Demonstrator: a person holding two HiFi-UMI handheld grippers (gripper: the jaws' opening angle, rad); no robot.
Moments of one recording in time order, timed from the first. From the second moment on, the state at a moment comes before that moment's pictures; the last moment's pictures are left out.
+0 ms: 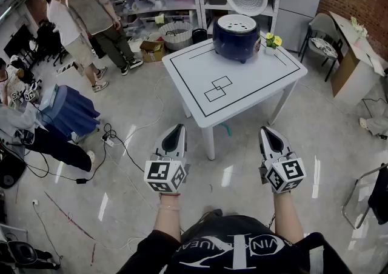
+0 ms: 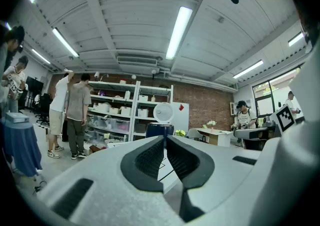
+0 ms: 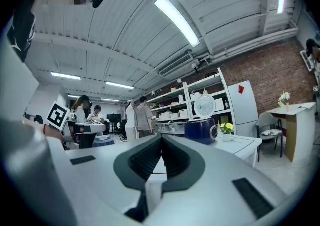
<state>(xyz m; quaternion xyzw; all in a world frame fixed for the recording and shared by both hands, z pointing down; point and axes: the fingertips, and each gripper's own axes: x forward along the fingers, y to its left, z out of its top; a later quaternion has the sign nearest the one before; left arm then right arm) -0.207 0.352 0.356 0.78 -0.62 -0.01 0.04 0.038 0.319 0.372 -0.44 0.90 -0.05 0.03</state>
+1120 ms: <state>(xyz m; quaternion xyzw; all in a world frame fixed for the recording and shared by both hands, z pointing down) -0.246 0.307 0.374 0.82 -0.56 -0.02 0.05 0.019 0.300 0.396 -0.51 0.85 -0.09 0.05</state>
